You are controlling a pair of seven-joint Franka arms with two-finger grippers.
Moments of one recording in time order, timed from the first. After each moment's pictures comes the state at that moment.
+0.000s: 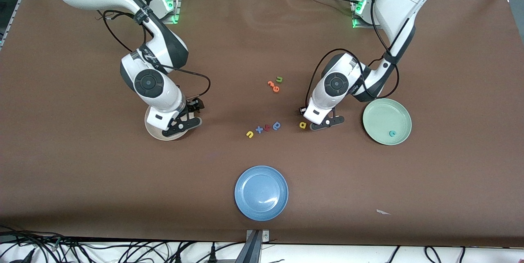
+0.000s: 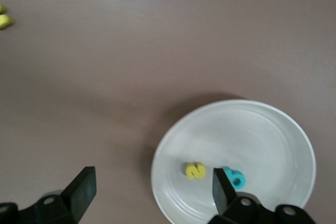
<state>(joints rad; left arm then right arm) -0.20 0.62 -0.34 -1.93 0.15 2.44 -0.90 -0.12 0.56 0.63 -1.79 -0.38 2.14 0.22</state>
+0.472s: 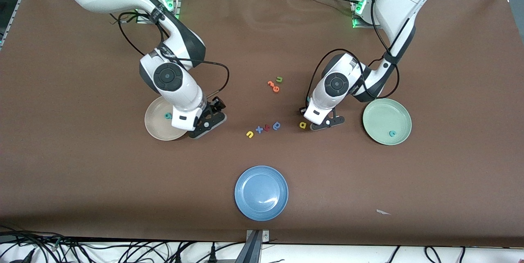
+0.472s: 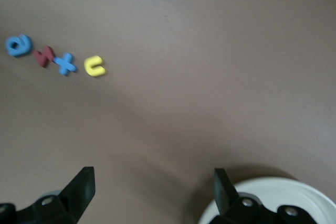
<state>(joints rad) -0.20 0.62 -0.34 -1.93 0.15 2.44 -0.90 -0.02 0.64 0.64 -1.65 -0.38 2.22 0.13</state>
